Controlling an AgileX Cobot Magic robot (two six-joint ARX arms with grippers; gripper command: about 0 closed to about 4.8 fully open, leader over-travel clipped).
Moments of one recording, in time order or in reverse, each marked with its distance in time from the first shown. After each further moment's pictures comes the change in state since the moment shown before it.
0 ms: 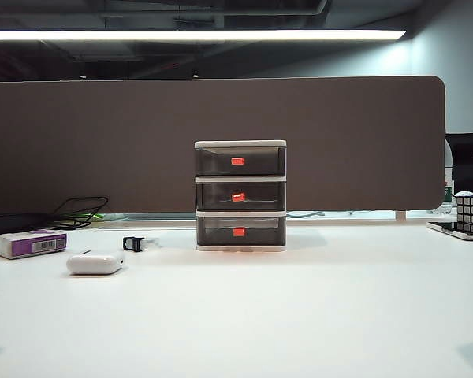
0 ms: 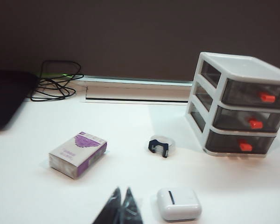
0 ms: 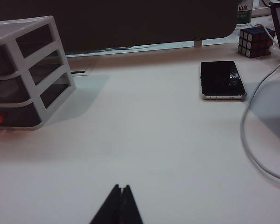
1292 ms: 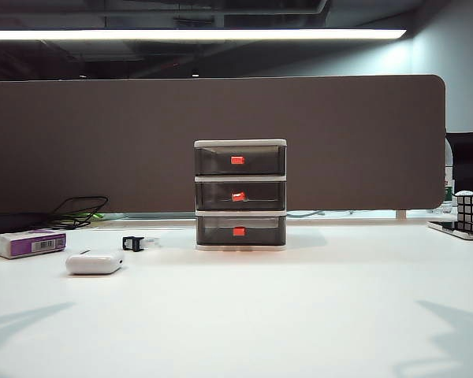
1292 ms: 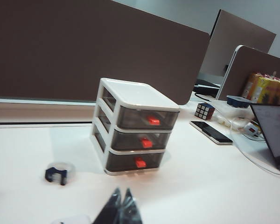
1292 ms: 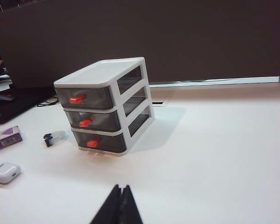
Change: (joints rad) left arm -0.056 0.020 0.042 0.106 0.286 -0.143; right arm 0.002 0.001 0.074 0.067 -0.286 0.069
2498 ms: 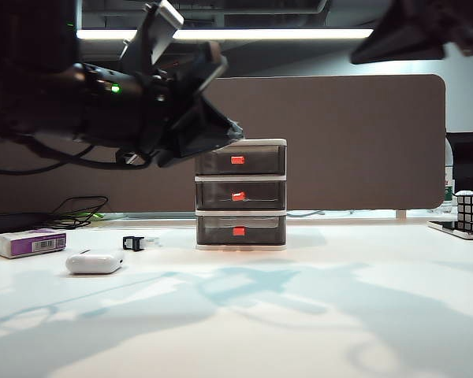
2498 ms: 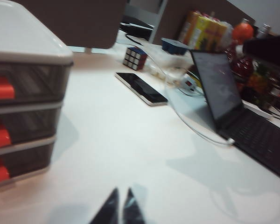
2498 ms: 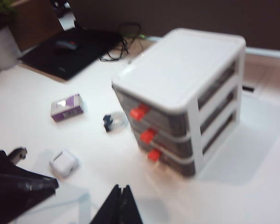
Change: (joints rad) left arm -0.508 1.540 0.446 0.929 -0.188 -0.049; right arm 0.142 1.109 0.683 0.106 -0.217 -0.092
